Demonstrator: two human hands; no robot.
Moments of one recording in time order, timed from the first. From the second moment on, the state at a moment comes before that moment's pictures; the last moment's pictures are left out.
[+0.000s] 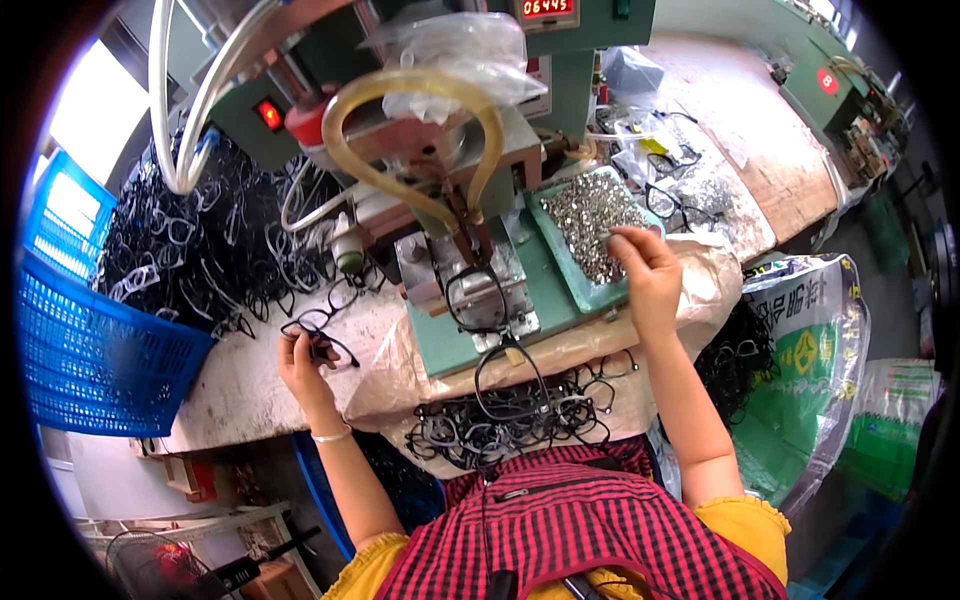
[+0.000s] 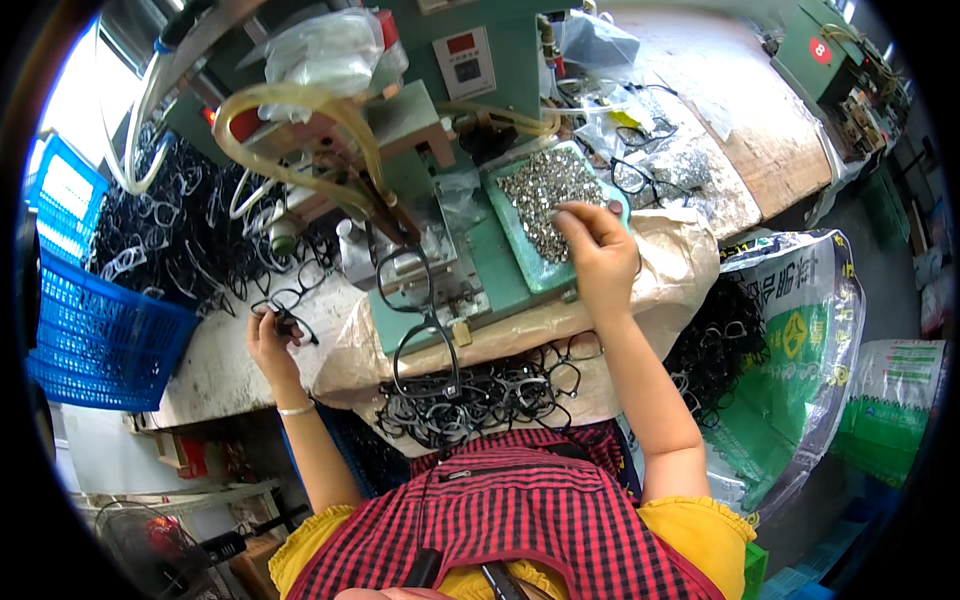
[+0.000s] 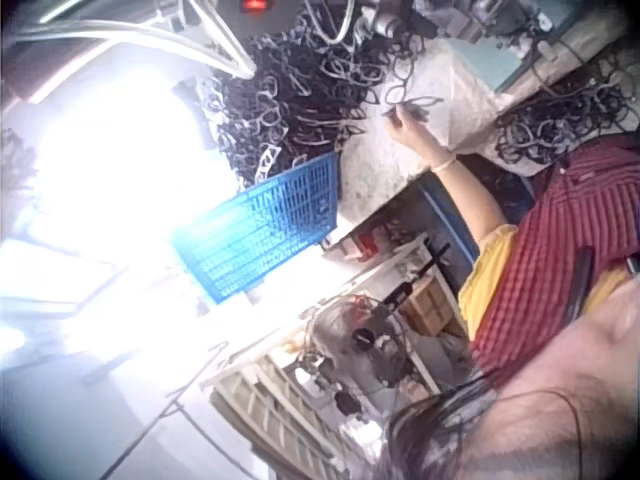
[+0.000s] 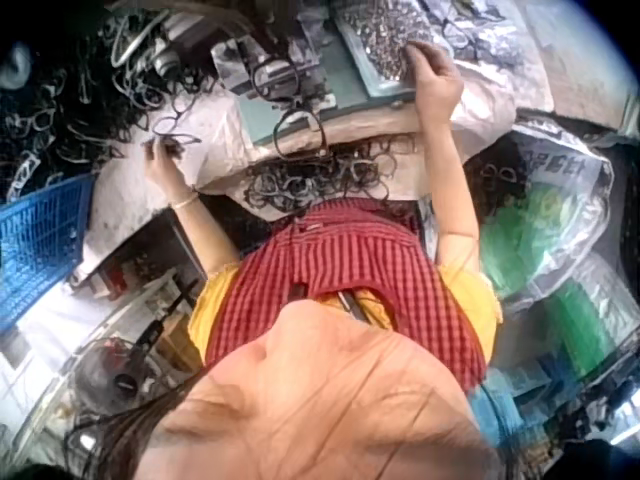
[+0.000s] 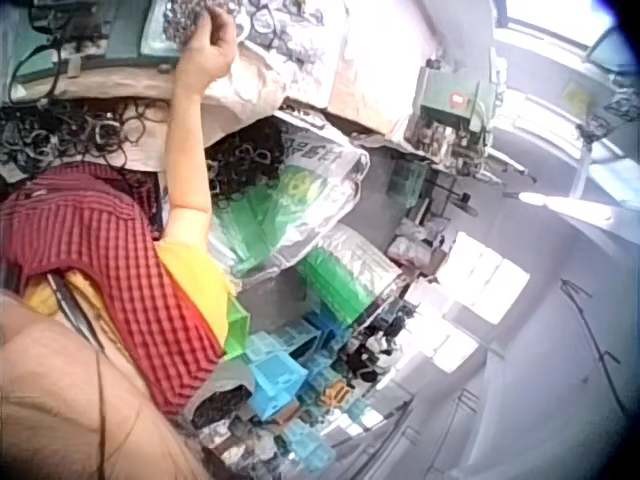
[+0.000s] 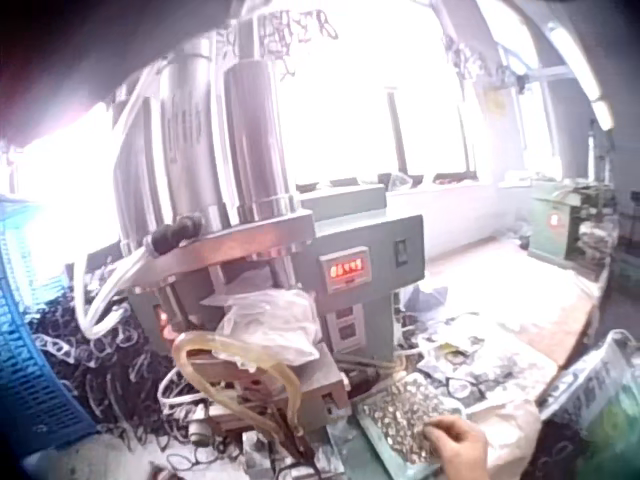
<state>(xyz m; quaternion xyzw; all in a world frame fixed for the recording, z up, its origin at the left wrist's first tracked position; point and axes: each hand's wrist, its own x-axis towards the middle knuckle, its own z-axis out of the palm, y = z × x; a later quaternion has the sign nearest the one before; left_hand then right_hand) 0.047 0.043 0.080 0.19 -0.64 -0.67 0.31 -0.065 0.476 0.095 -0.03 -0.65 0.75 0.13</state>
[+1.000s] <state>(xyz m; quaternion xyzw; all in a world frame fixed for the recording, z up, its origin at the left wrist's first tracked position) 0.014 0.218 0.187 -0.38 -0.82 -0.29 0.33 -0.089 0.463 0.115 0.13 -0.92 0.25 0.26</state>
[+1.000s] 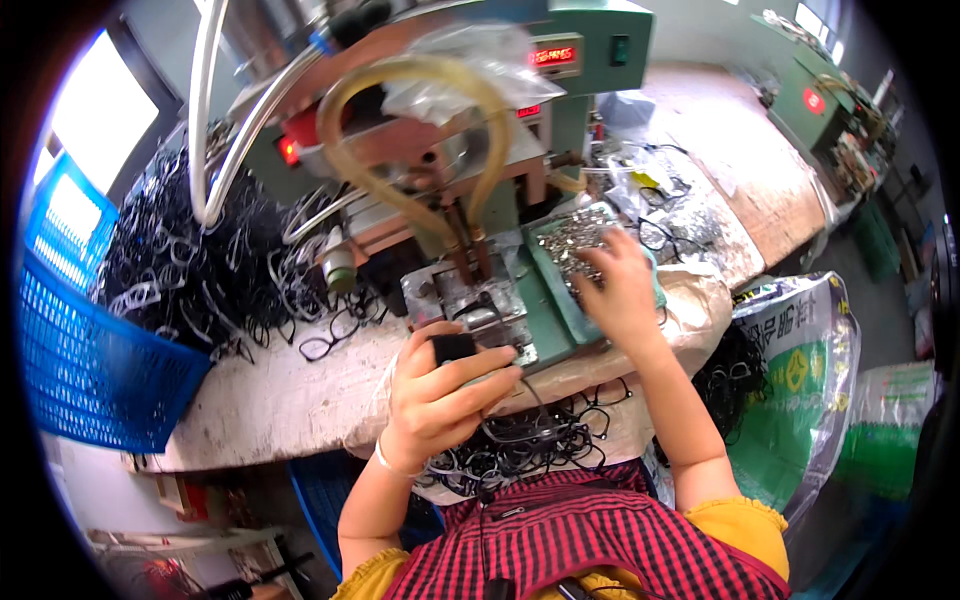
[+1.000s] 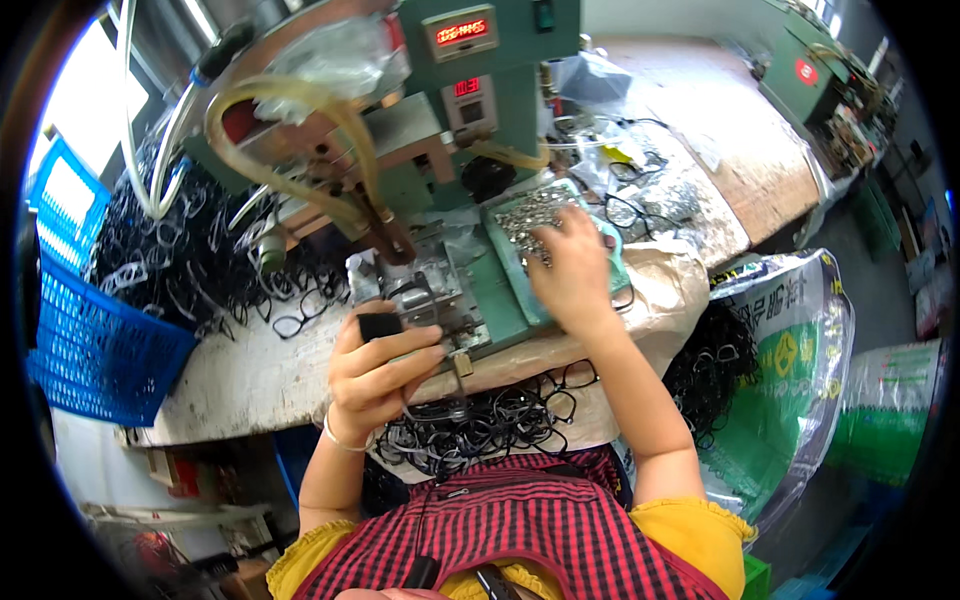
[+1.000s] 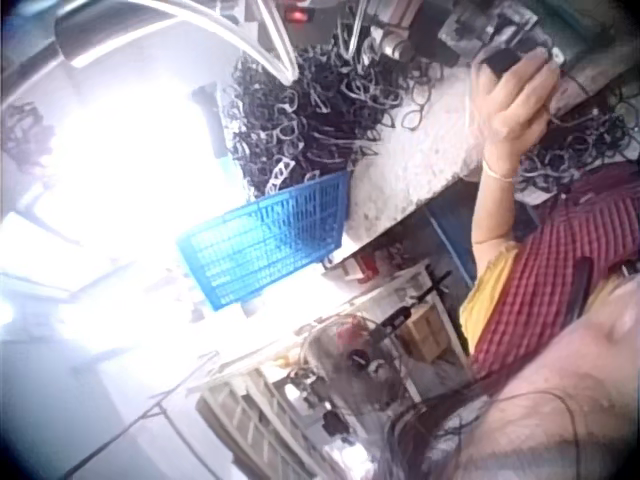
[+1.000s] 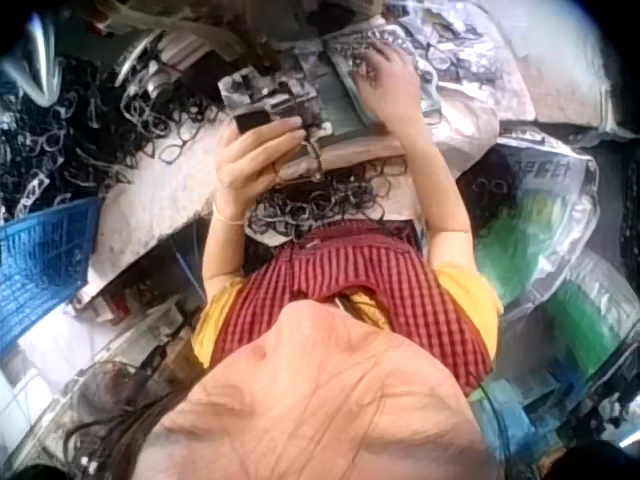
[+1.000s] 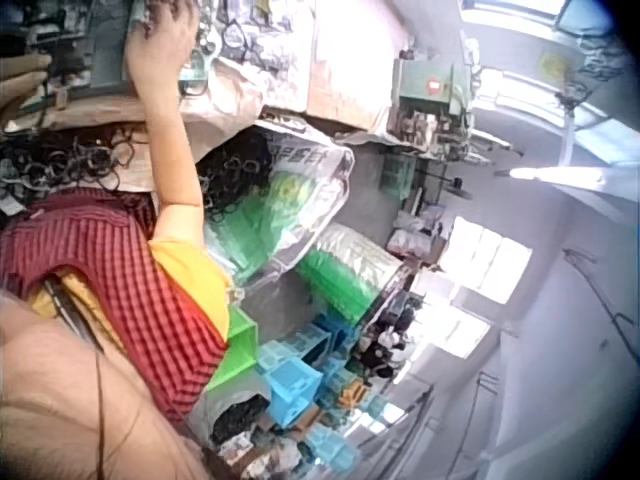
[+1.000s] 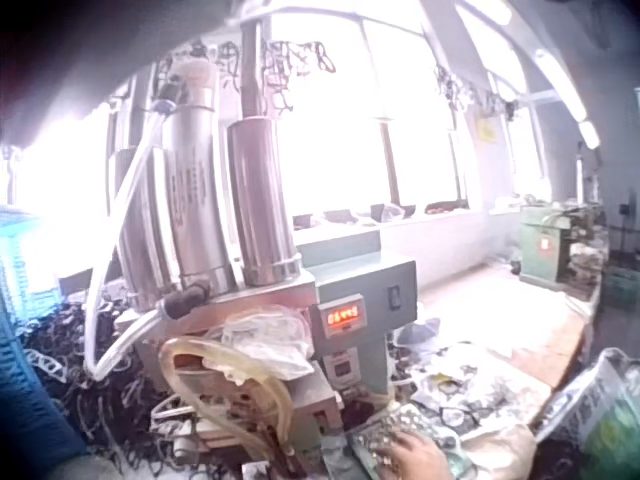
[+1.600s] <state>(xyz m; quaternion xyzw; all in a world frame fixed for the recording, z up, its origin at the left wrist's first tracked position) 0.097 0.228 0.279 -0.58 -0.71 -0.31 0.26 -0.108 0.477 0.088 0.19 -0.92 0.18 0.28</state>
